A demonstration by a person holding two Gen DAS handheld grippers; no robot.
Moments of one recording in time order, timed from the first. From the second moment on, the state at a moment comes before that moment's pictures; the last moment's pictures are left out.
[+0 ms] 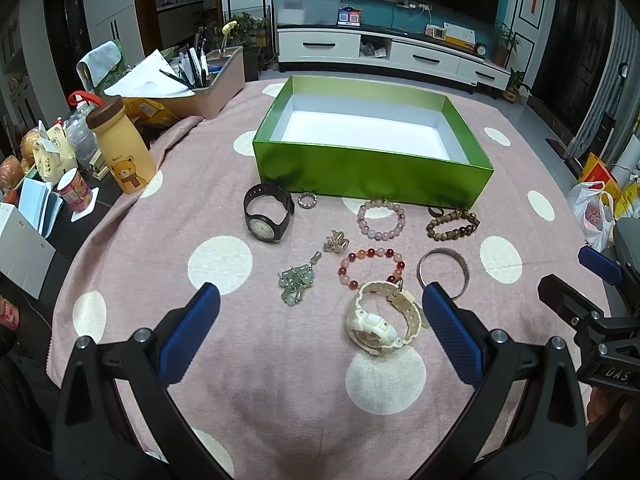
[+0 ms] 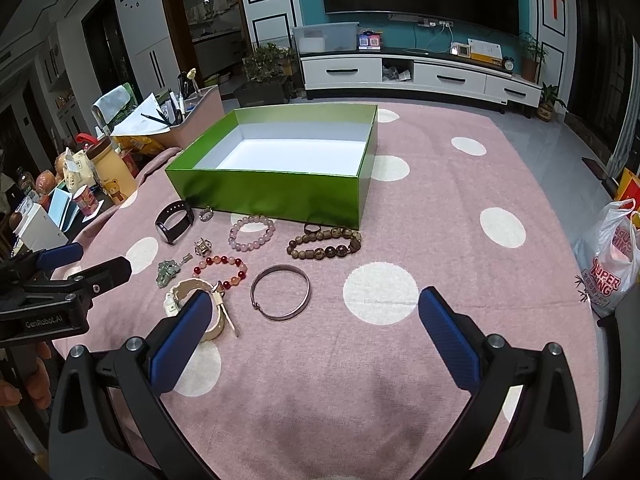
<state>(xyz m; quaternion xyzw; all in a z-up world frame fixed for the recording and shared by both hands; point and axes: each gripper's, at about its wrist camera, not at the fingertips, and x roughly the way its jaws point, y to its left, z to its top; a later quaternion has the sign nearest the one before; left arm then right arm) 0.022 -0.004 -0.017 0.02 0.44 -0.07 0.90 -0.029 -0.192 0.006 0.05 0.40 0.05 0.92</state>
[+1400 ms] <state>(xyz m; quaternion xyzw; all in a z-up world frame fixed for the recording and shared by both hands) 0.056 -0.034 -0.077 0.03 0.54 -0.08 0.84 0.035 -0.173 -0.059 0.00 0.45 0.10 0.89</state>
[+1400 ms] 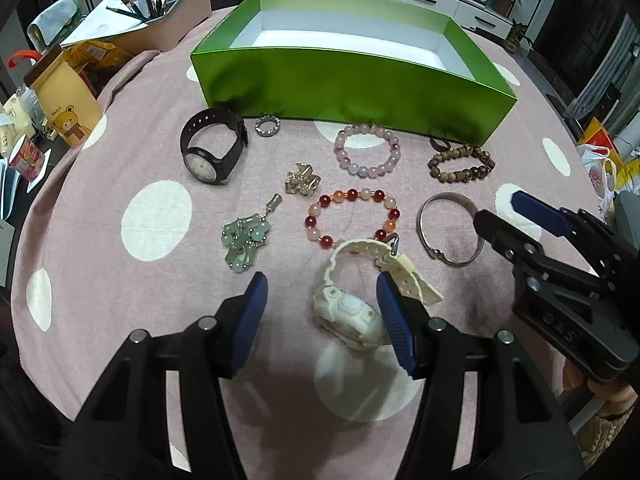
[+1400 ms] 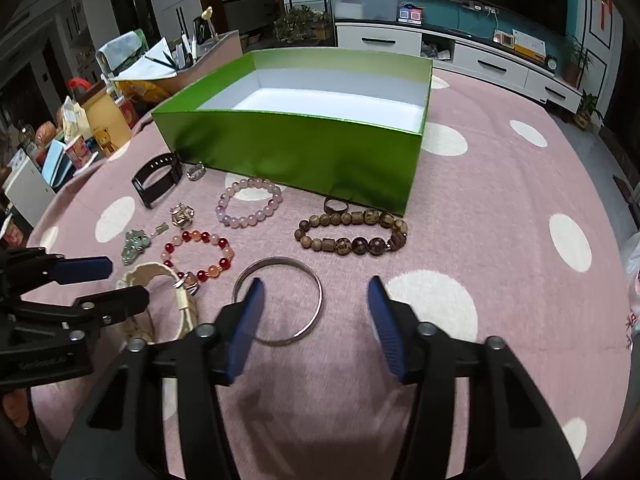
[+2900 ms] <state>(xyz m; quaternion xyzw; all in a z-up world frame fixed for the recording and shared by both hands) 0.129 -0.024 0.020 0.01 0.41 -0.09 0.91 0.073 -0.200 0.024 -0.02 0.32 0.08 0.94</state>
